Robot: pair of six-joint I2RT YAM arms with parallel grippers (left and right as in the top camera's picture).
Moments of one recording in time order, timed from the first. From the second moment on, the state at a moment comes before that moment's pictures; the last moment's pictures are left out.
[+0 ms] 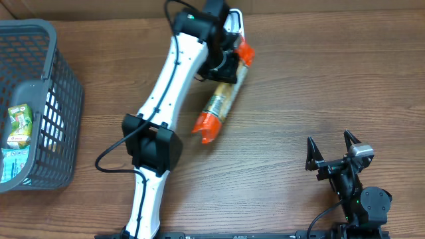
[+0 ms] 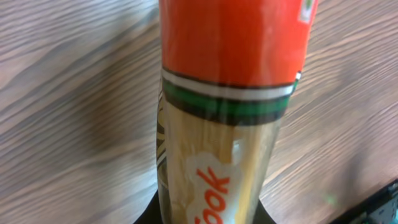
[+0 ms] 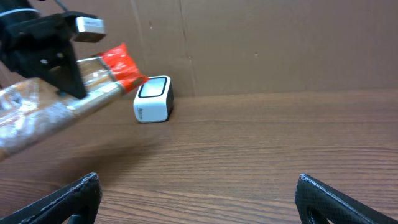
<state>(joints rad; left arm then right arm) -0.42 2.32 2.43 -1.48 0.31 -0.12 -0.03 0.05 0.02 -0.01 -0.24 0.12</state>
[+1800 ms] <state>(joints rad) -0.13 1.67 2.01 -1.23 0.20 -0.28 -0.03 0.05 0.02 -0.01 -0.24 0.12</state>
